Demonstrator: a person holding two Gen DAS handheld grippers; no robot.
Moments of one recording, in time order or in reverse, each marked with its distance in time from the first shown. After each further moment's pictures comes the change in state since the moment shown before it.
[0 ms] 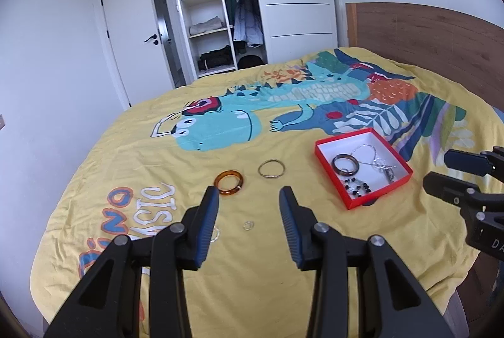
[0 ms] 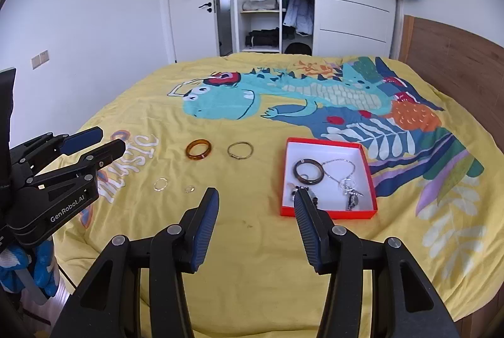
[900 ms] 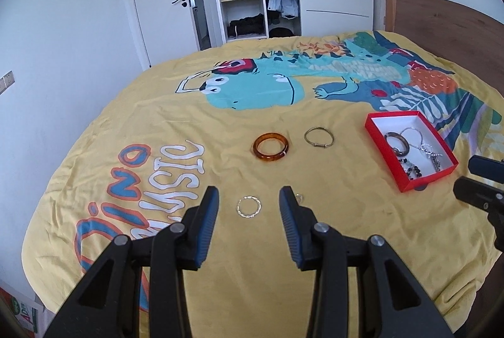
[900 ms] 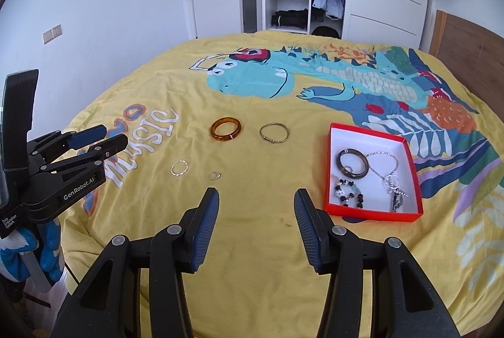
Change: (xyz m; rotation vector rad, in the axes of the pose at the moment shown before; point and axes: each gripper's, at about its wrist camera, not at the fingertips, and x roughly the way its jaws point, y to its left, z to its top) left arm 0.075 0.071 -0.048 -0.108 0.129 0.069; right arm 0.074 0.043 -0.008 -0.047 0.097 0.073
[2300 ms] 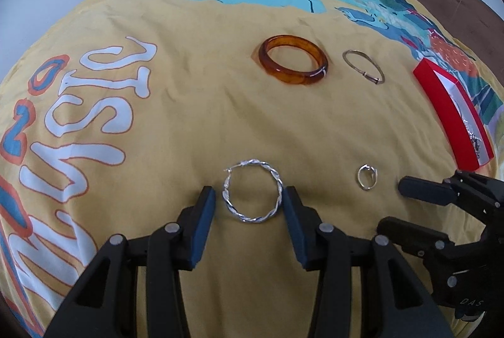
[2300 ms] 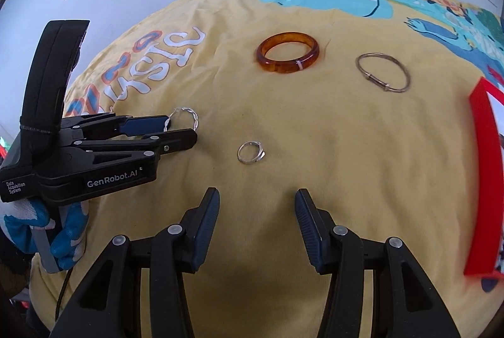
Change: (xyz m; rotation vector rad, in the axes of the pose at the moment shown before) left arm 0.218 0.036 -0.047 -0.101 0.302 -0.208; right arm 0.243 0.038 -0.012 -0.119 0.255 0.289
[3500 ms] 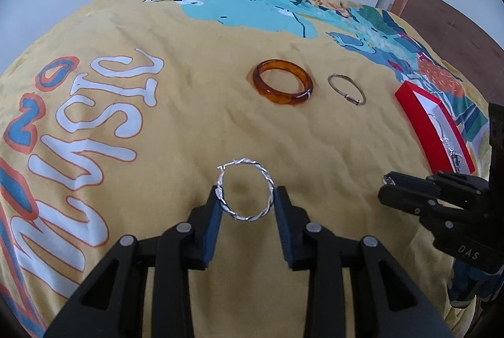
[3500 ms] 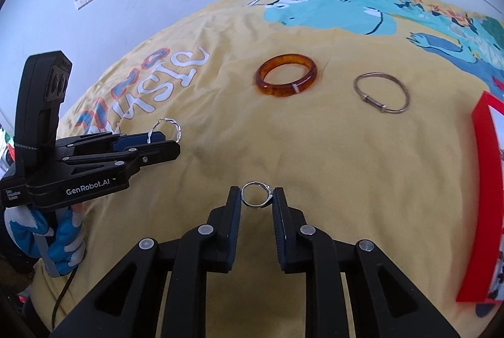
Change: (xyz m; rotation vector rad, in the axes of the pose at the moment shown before) left arm -0.034 0.001 -0.008 -0.047 -0.085 -0.055; right arm -0.023 -0.016 0.003 0.005 -0.085 0.026
